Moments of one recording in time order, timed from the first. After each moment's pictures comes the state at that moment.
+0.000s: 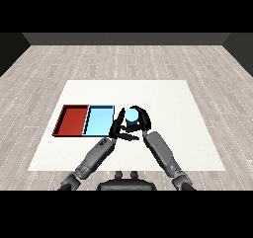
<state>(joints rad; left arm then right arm) -0.45 0.00 -0.53 -1.08 0.37 0.37 -0.39 -0.47 0.00 0.33 -1.27 -0.18 -0.26 -0.26</state>
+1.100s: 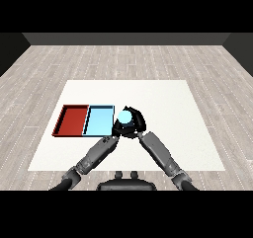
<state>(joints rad) -0.54 0.01 -0.61 -1.00 0.45 0.44 -0.43 -0.50 -0.01 0.44 -1.27 -0.22 -0.34 -0.26</state>
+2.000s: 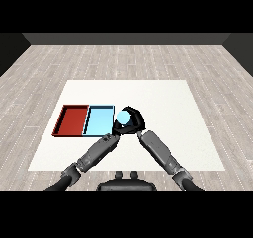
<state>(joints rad) -0.60 0.03 -0.67 -0.95 0.52 0.63 -0.37 -0.54 -0.03 0.47 -1.25 -0.27 -0.36 -0.28</state>
